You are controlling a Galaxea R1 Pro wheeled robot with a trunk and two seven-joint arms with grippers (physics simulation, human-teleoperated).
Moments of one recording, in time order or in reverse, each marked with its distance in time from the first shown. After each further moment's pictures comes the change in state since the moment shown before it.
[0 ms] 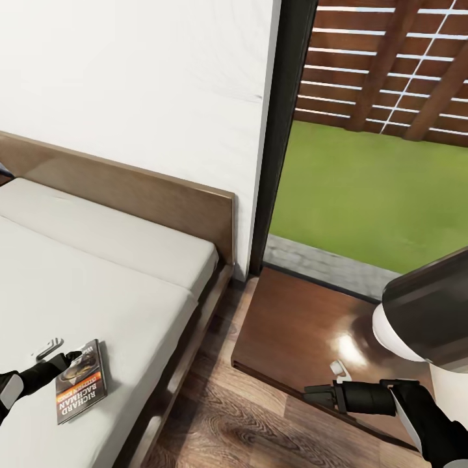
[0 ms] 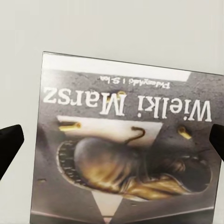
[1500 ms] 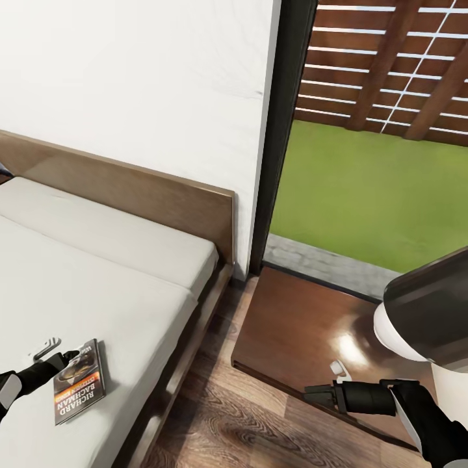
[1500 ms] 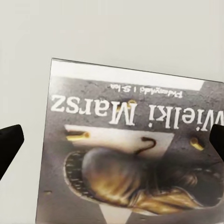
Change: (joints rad) left arm 0.000 0.003 0.015 -0.005 0.000 -0.006 0.011; right arm 0.000 0.000 0.000 0.000 0.000 0.000 0.001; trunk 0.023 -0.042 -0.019
